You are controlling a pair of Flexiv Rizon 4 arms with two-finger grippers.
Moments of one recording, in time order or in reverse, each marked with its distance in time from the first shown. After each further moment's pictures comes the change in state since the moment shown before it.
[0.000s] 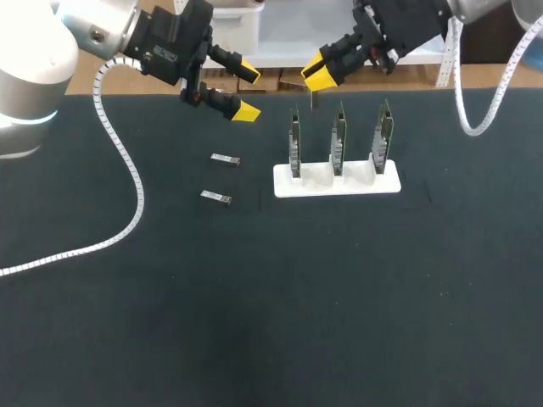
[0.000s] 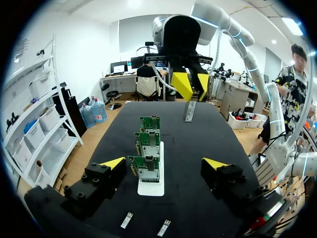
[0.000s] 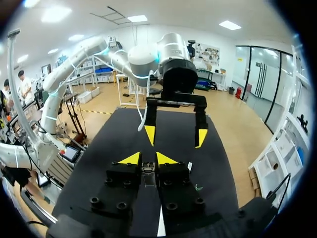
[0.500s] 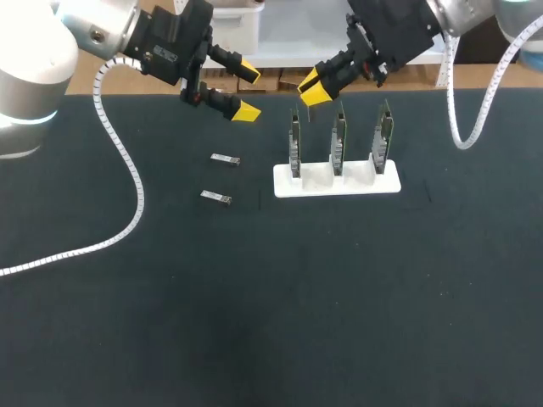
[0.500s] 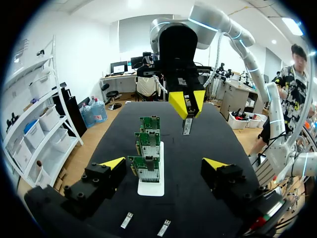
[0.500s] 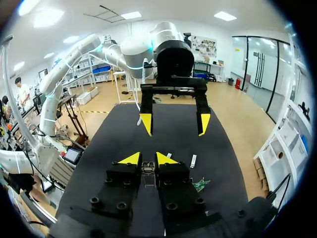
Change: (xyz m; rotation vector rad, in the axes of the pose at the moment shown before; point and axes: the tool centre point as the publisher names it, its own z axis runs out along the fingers) left arm 0.000 0.000 0.000 0.000 0.000 0.000; right arm 0.021 -0.005 0.016 -0.005 0.009 0.072
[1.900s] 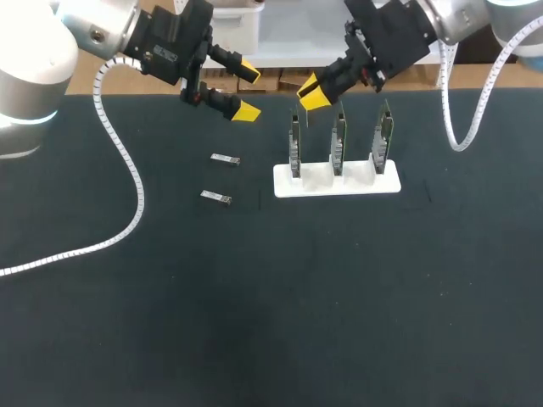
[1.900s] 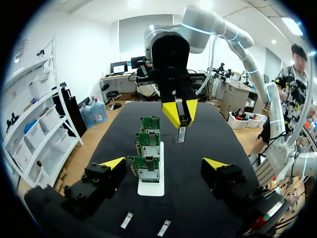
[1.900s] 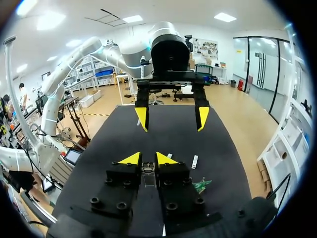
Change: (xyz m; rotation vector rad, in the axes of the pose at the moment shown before) left arm 0.000 0.000 0.000 0.000 0.000 0.000; right arm 0.011 -0.008 0.008 -0.034 -0.026 0.002
